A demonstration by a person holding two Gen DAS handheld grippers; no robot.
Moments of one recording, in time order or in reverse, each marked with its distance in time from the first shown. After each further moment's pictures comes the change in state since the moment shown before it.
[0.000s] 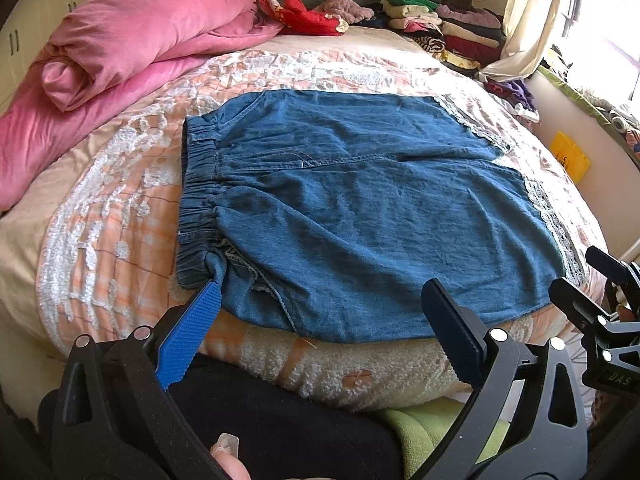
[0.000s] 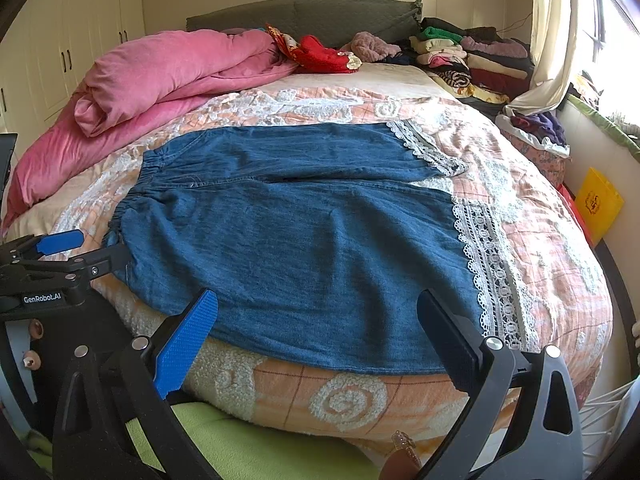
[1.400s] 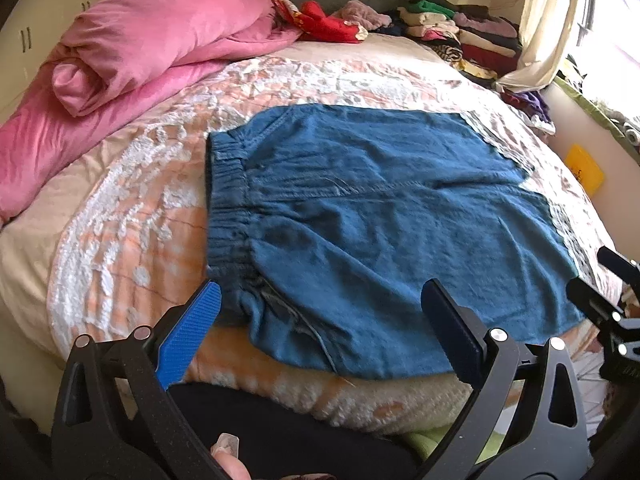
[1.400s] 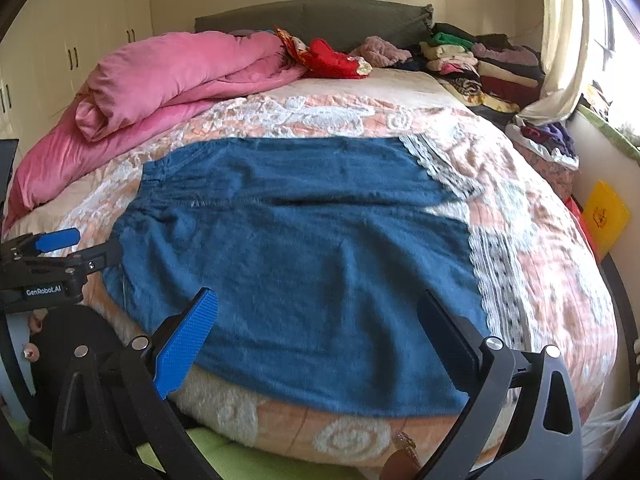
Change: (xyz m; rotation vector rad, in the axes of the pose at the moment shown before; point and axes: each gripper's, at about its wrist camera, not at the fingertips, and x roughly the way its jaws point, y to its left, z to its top) left arm 0.020 0.036 0.029 -0.029 -0.024 0.047; right arm 0.023 0.006 0.034 -0.033 -0.010 0.024
